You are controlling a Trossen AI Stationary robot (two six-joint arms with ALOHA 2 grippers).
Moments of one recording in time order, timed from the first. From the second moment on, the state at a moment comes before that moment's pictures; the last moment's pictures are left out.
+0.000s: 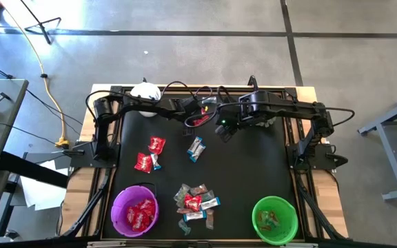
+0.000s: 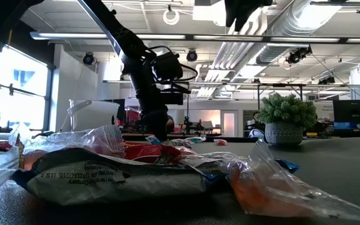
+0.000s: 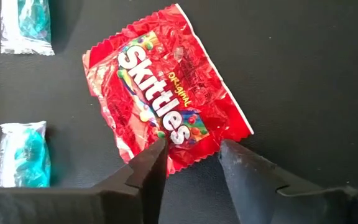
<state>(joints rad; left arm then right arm) 0.38 2.01 1.21 -0.34 -0.09 0.32 0.00 1.77 2.03 -1.56 0.32 0.74</state>
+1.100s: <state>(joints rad) 0.41 2.02 1.21 -0.37 -0.03 0.26 -0.15 1.79 1.75 -1.49 0.23 0.58</state>
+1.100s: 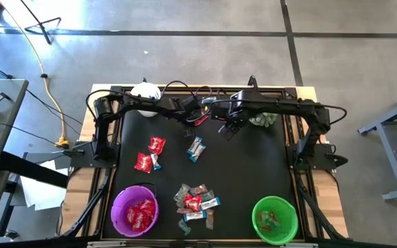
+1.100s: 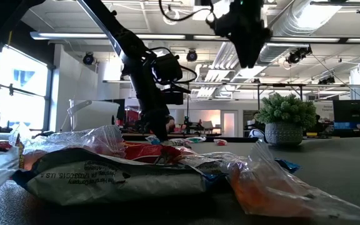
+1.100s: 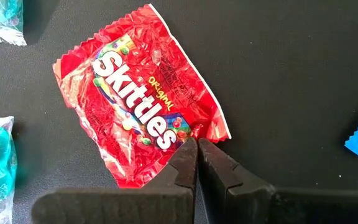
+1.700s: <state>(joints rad) 0.41 2.02 1.21 -0.37 -0.03 0.26 -0.25 1.79 1.26 -0.62 0.15 0.41</state>
